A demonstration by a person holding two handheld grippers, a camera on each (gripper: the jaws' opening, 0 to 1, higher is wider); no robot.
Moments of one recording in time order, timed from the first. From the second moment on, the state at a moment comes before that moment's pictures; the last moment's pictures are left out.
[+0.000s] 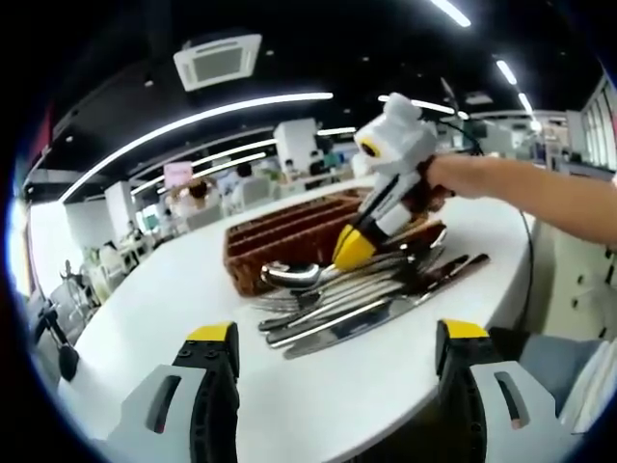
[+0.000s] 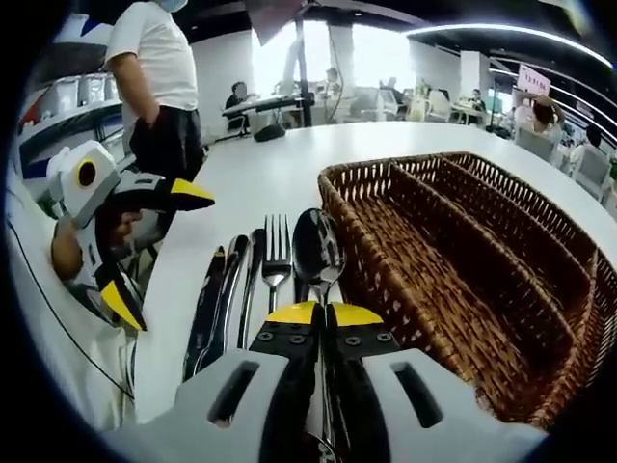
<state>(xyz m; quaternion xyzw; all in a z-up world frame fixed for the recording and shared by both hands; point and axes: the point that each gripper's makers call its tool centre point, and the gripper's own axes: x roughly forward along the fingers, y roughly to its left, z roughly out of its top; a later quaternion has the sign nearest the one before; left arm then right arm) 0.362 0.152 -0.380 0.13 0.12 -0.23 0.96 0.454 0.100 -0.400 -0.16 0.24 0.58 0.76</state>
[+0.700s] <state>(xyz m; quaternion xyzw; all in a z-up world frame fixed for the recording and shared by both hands) 0.360 0.150 -0.382 0.13 0.13 -0.23 0.96 0.452 0.097 -0.406 -0.16 0.26 0.58 0.76</state>
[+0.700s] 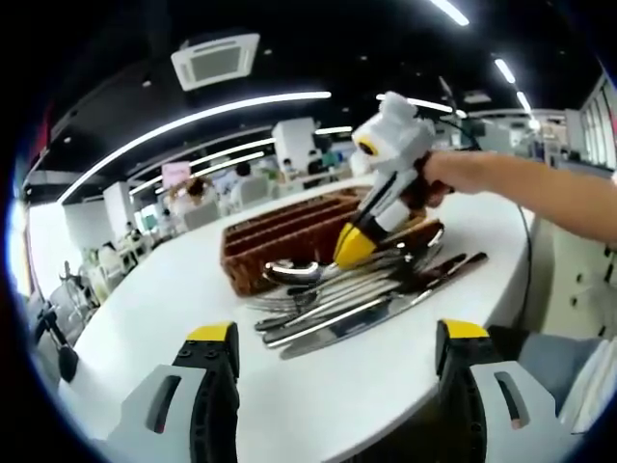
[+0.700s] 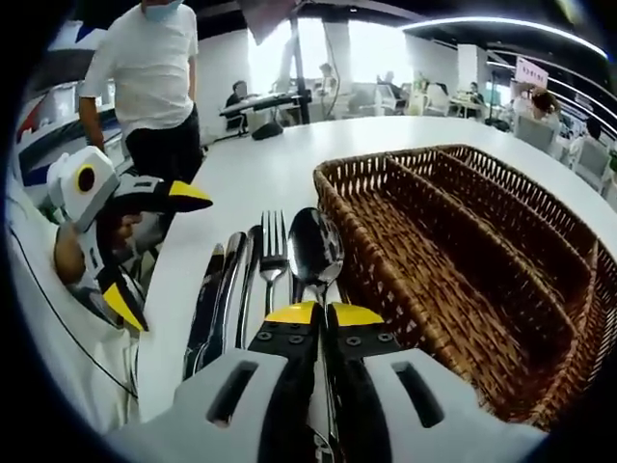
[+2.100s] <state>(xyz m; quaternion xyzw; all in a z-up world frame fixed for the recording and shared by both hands) 0.360 0.151 -0.383 0.12 0.12 -0.23 0.96 0.460 0.091 -0.387 -0.22 0.19 0.60 0.75</state>
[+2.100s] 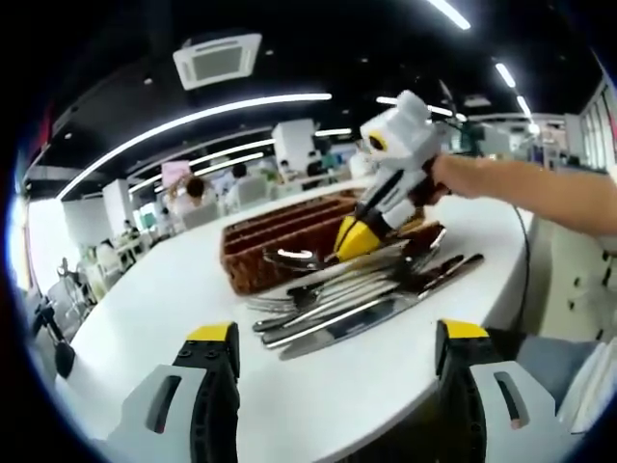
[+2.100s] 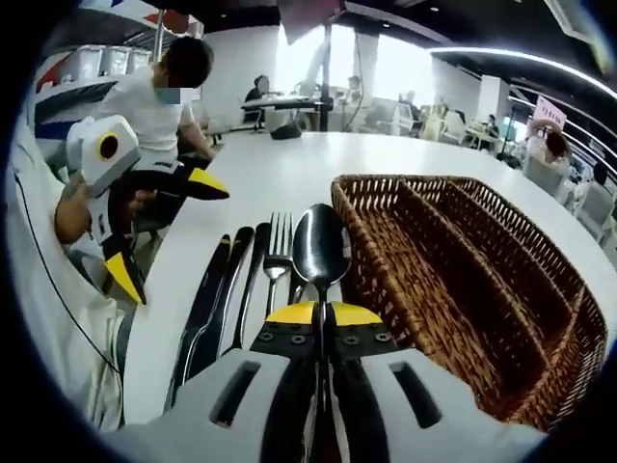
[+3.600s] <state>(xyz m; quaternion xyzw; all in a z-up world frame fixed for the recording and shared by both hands) 0.384 0.156 -0.369 0.06 0.09 -0.23 0.97 0.534 0.069 -0.305 -0.28 0.18 0.55 0.76</state>
